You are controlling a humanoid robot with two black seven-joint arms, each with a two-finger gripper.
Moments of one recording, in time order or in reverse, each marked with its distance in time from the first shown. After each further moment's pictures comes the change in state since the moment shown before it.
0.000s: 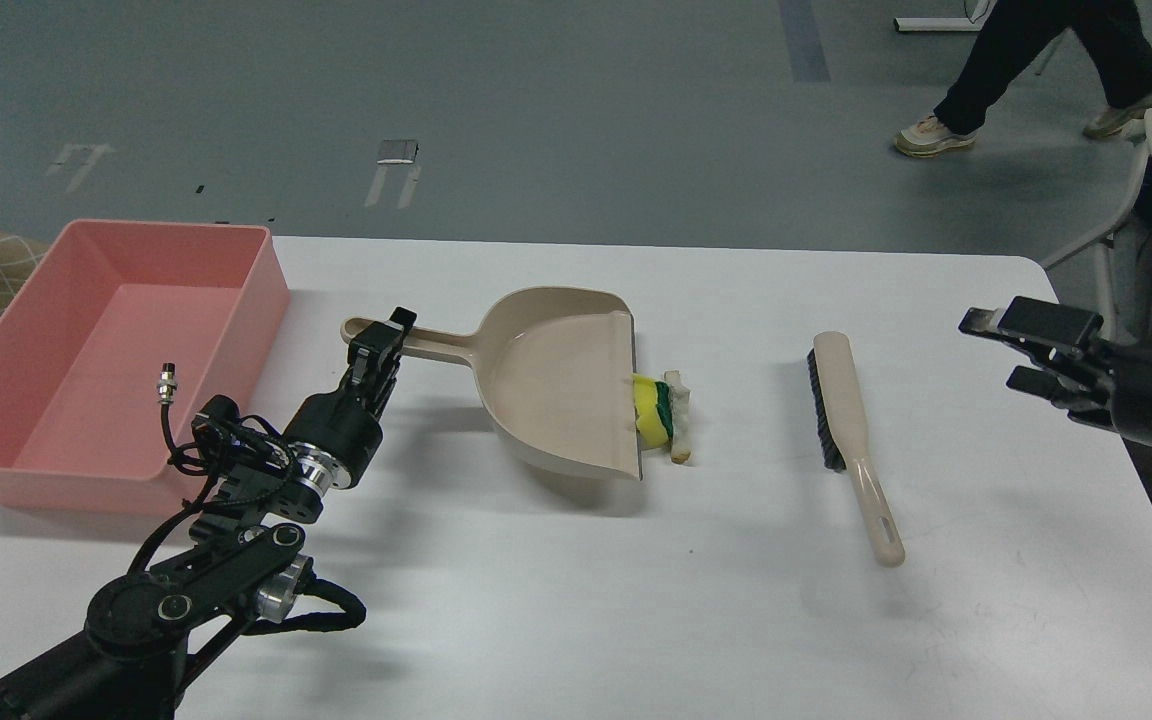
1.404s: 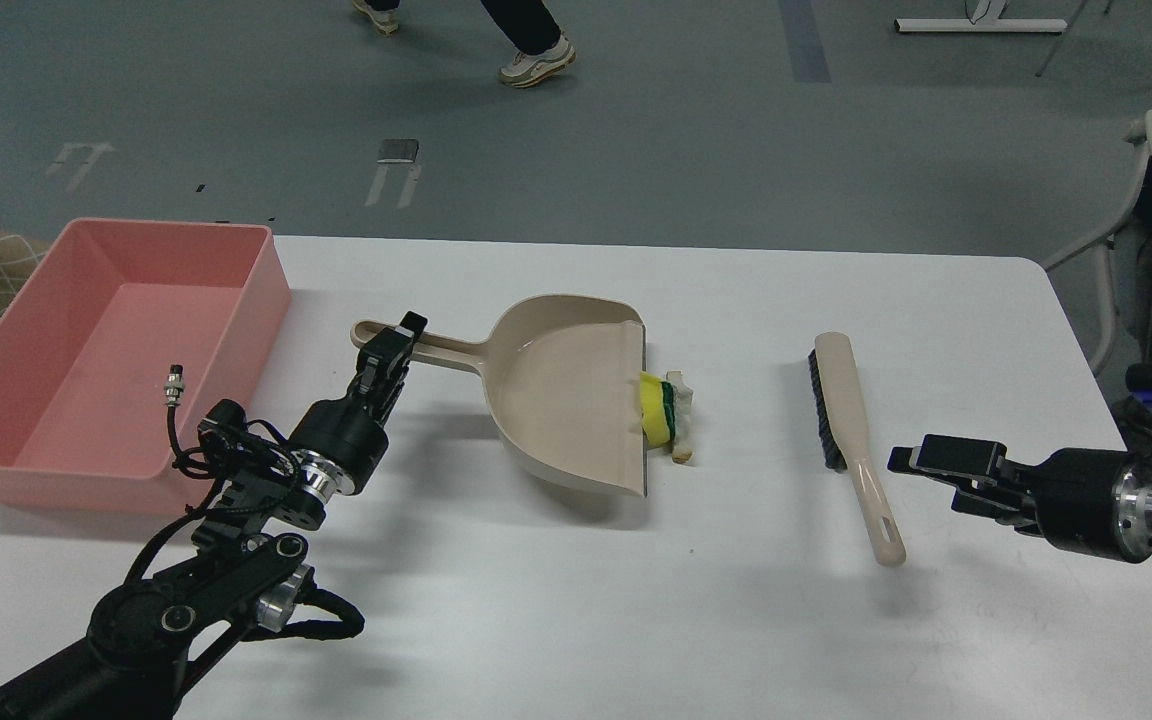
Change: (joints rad) left arm 0.012 -0.003 -0.002 -0.001 0.057 -0.013 -0.025; right arm -0.043 0.073 -0.084 0.091 -0.086 0.014 -0.112
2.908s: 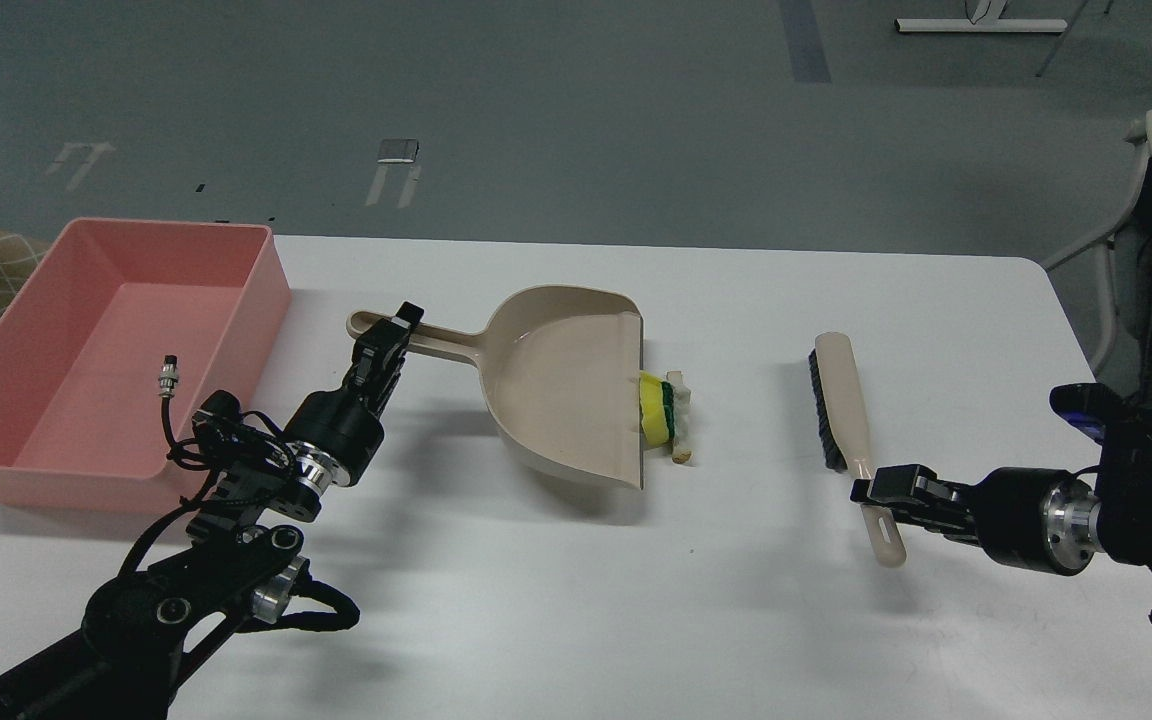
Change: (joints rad) left arm -0.013 0.012 0.000 0.000 -0.001 -0.003 -0.006; right arm -0.021 0.127 -0.003 -0.025 -0.047 -0.033 -0.109
